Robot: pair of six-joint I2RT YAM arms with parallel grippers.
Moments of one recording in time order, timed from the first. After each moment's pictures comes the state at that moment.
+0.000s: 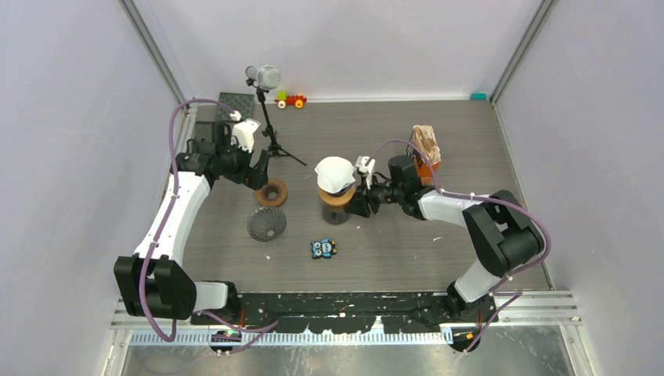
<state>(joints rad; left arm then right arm) -0.08 1.30 1.19 -0.74 0.32 0.29 0.47 1.61 0.73 0.30 -0.80 -0.19</state>
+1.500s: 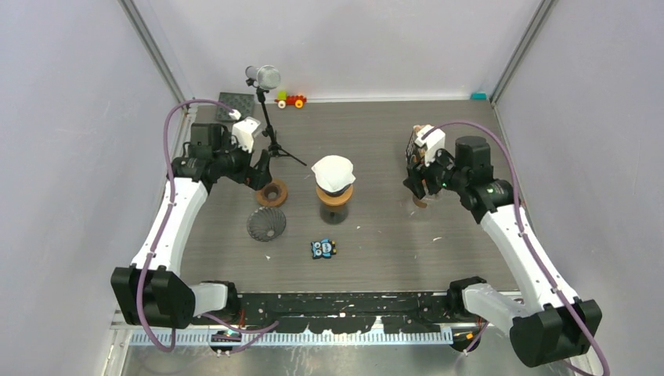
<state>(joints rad) -0.08 1.26 1.17 -0.71 0.40 0.30 0.21 1.04 0.93 -0.47 -0.45 -0.35</state>
